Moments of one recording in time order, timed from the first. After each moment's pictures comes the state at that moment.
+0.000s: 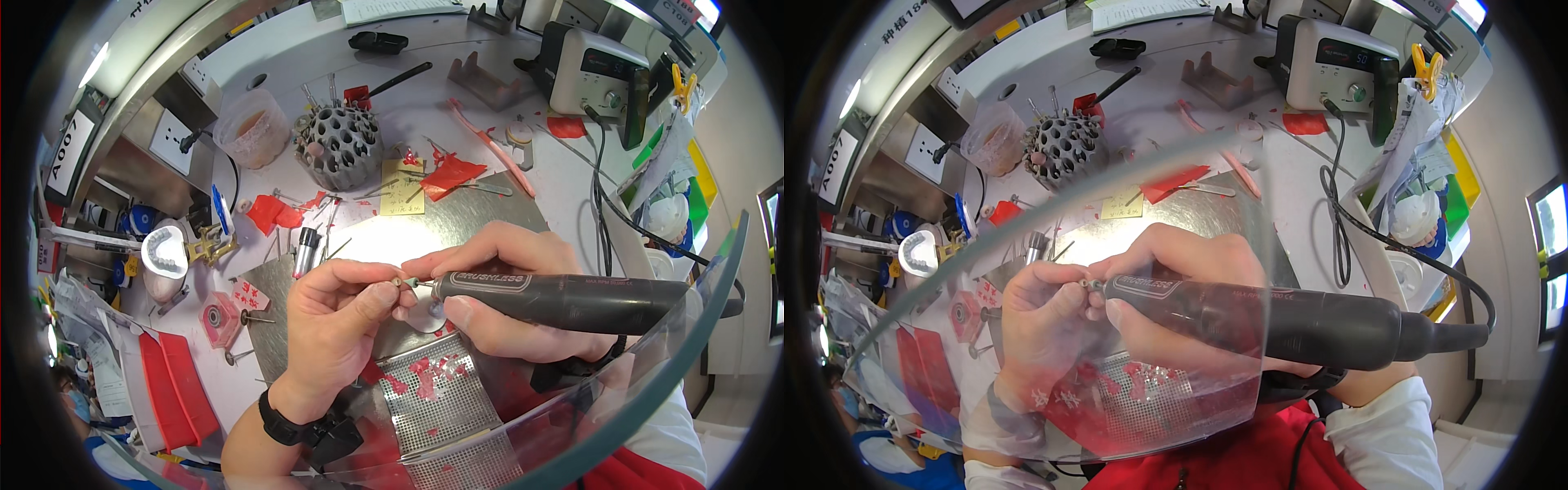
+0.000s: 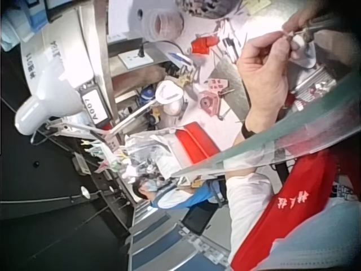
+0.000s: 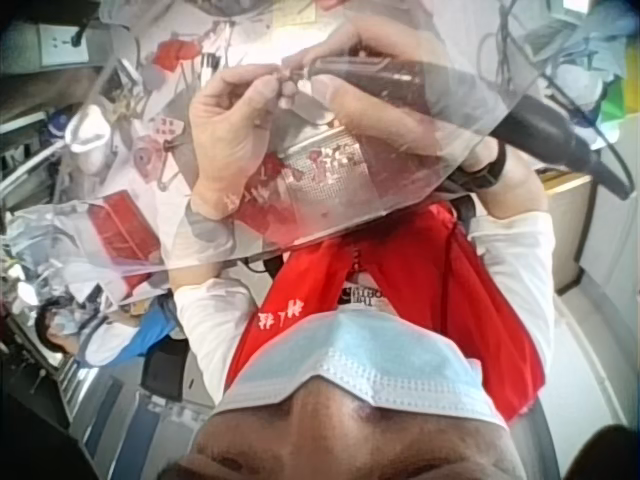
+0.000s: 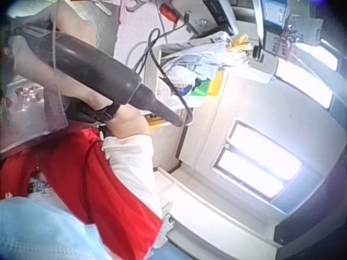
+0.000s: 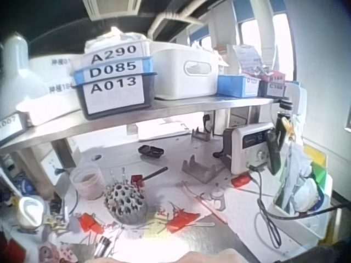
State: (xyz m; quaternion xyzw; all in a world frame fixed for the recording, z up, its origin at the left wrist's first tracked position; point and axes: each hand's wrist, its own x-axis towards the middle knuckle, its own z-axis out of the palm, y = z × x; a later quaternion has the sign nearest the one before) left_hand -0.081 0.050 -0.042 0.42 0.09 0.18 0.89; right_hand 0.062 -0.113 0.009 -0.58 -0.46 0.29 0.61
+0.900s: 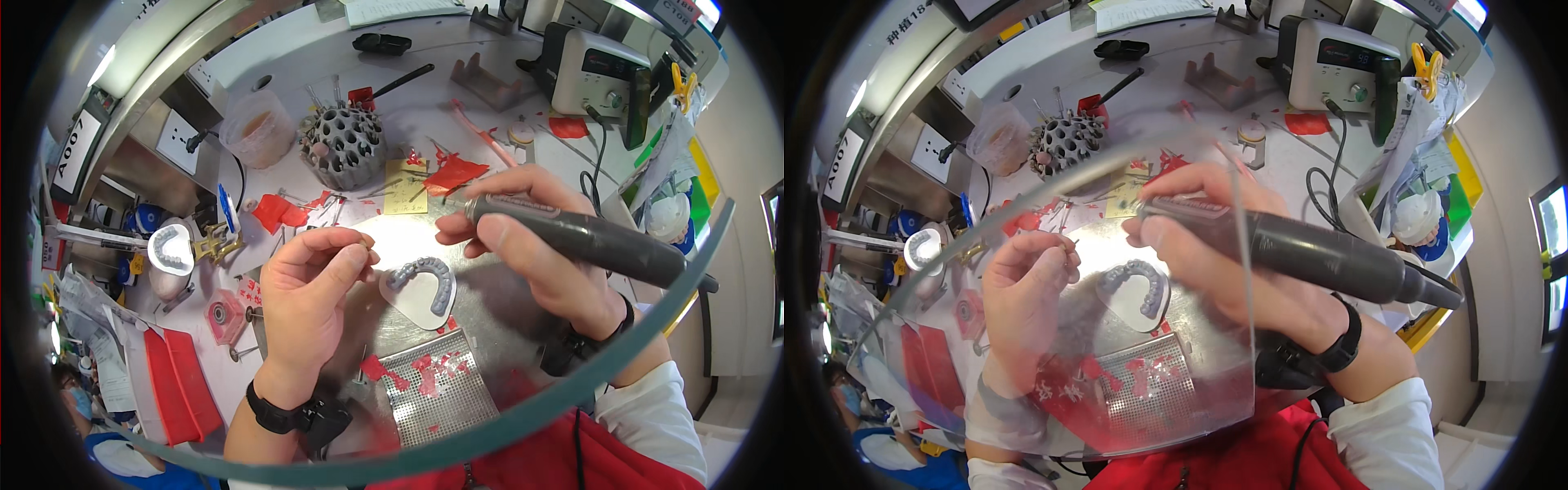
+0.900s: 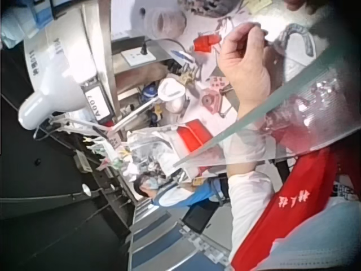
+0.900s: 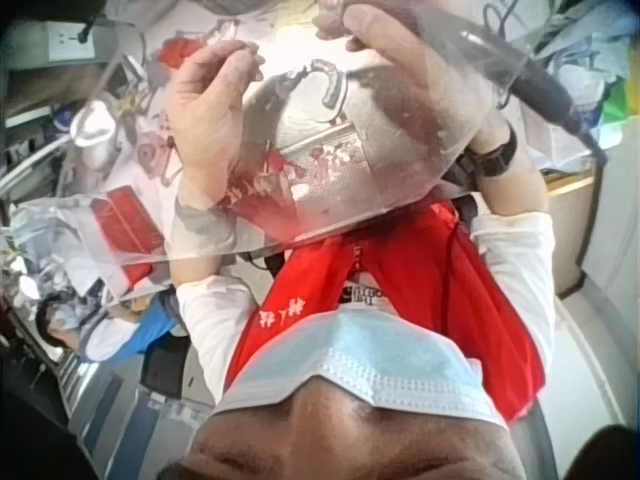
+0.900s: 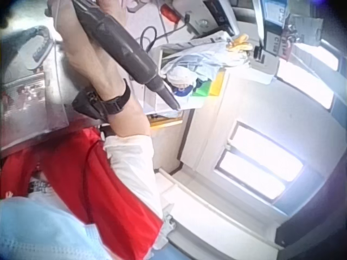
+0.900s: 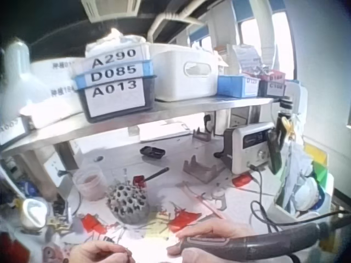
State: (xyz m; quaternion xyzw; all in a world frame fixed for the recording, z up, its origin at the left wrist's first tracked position) left_hand -0.073 0.072 -0.030 0.55 0.18 0.23 0.78; right_hand 0.083 -0.115 0.019 -0.63 -0.32 0.33 0.63
